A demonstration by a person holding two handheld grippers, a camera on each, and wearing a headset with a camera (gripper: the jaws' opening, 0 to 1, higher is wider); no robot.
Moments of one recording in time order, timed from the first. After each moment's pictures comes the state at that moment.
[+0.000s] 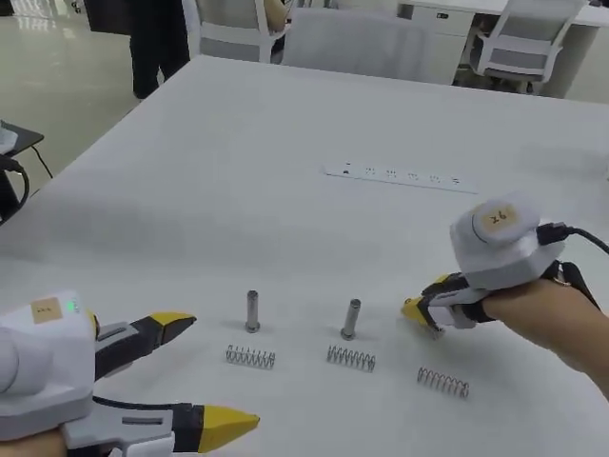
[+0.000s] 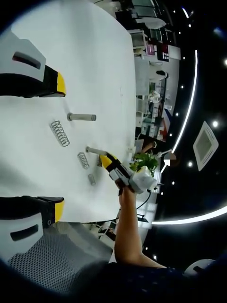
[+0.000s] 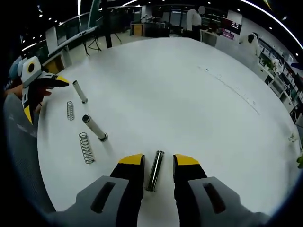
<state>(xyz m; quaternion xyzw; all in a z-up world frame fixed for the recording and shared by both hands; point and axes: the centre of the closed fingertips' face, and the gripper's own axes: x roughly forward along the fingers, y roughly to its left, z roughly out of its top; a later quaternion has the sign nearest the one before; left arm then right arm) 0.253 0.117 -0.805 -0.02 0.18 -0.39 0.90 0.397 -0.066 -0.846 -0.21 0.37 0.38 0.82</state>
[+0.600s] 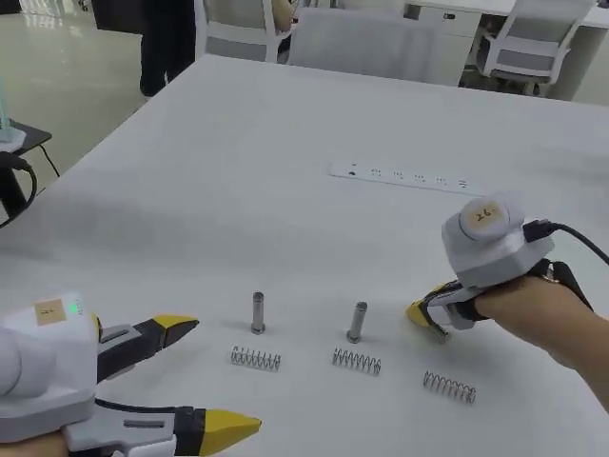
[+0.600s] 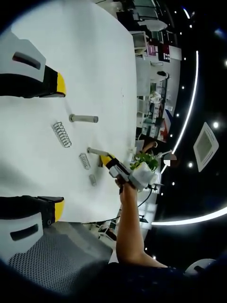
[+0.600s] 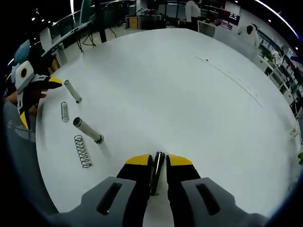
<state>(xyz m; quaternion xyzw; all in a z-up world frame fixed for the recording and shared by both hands) 0.252 0.122 -0.807 -0.02 0.18 -0.39 0.90 0.401 -0.064 -0.858 -0.21 0.41 0.36 0.81</state>
